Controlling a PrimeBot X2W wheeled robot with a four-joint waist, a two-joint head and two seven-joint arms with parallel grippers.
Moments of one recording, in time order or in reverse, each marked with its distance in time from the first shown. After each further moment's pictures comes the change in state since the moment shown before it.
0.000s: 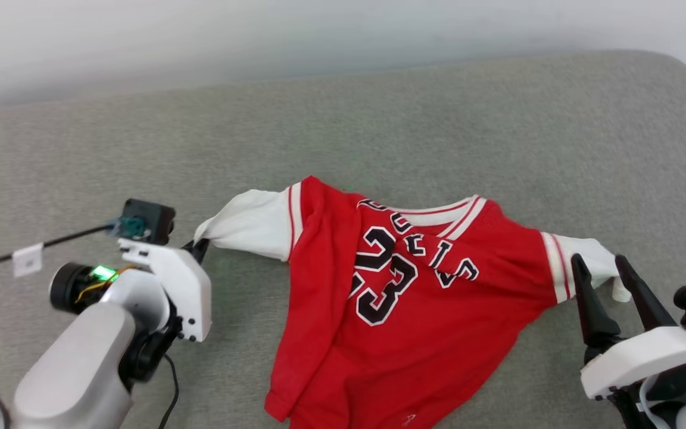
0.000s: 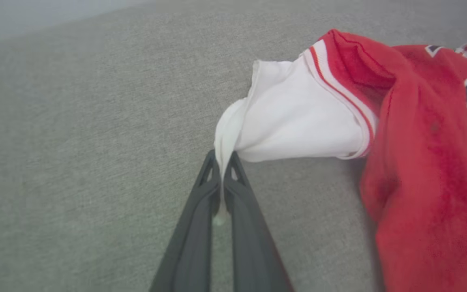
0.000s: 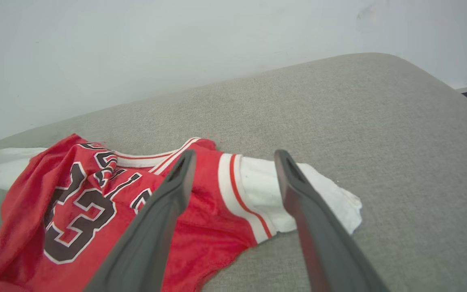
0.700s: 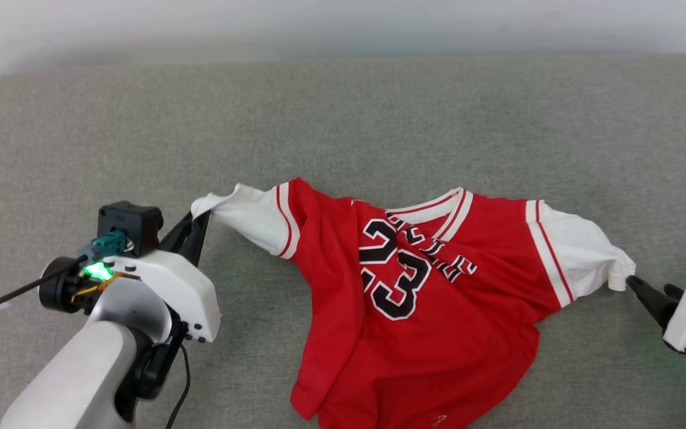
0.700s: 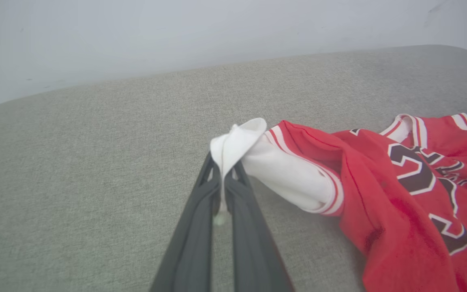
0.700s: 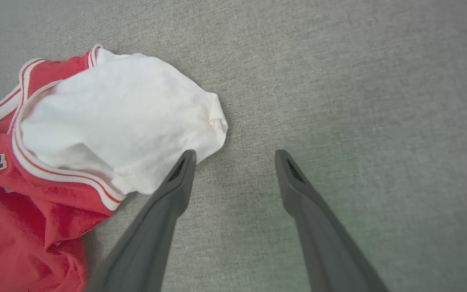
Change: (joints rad) left arm 0.150 0.061 0.068 -0.362 0.039 0.174 -0.128; right arm -0.207 -0.209 -0.158 0.286 0.221 0.000 0.607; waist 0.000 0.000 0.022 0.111
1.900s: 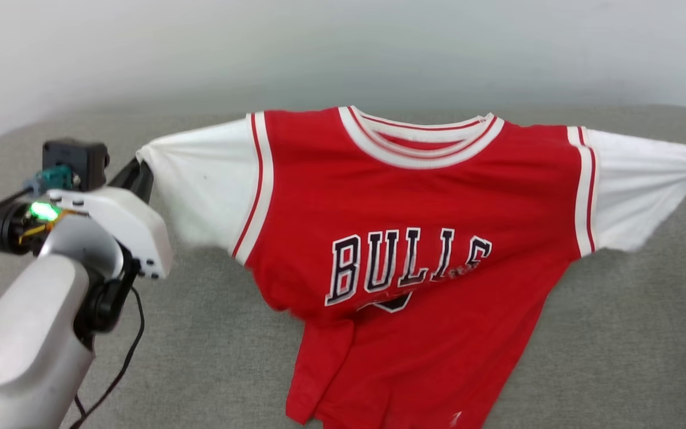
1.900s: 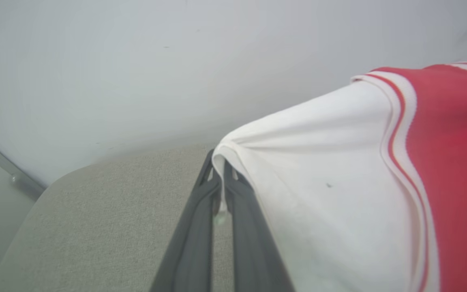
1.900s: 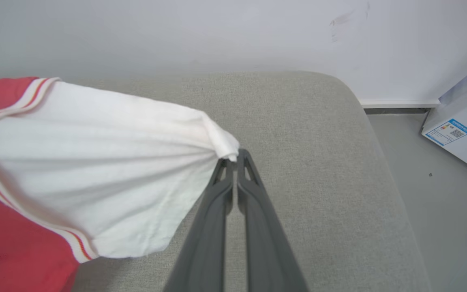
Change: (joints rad) left arm -0.177 0.028 0.029 0.202 -0.013 -0.084 -0.030; right arm -0.292 -0.150 0.113 0.118 -0.155 0.001 -0.059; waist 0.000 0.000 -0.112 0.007
